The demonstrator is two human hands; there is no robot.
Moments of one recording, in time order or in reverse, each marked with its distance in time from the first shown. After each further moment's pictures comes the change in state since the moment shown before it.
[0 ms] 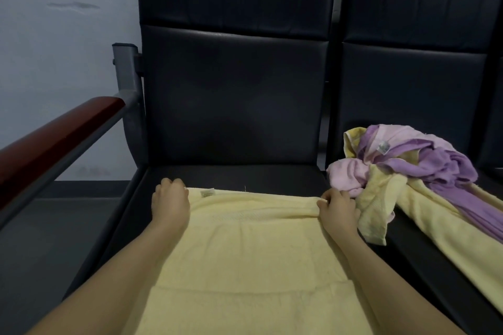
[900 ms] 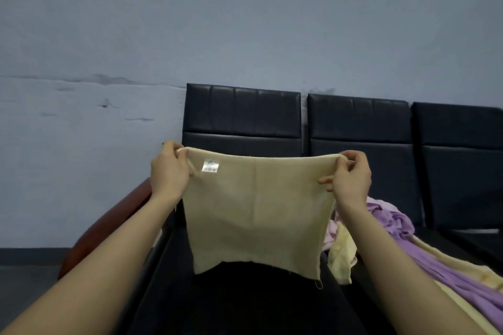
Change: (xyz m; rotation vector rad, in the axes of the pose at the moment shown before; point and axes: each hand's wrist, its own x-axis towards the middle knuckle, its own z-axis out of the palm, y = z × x) left_hand -0.077 0.062 -0.270 -0.700 0.488 0.195; right_hand -0.095 -0.122 -0.246 1.007 0.461 -0.201
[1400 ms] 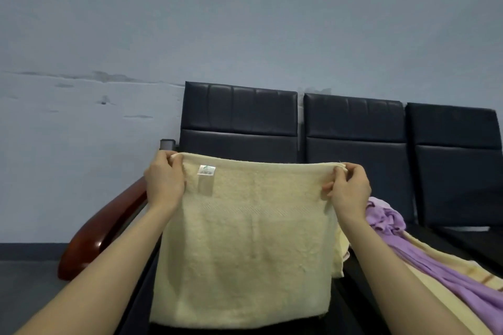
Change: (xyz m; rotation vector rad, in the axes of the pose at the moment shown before) left_hand -0.032 0.001 -0.007 -0.102 0.085 -0.065; right_hand -0.017 0.007 -0.023 -0.111 0.005 -0.040
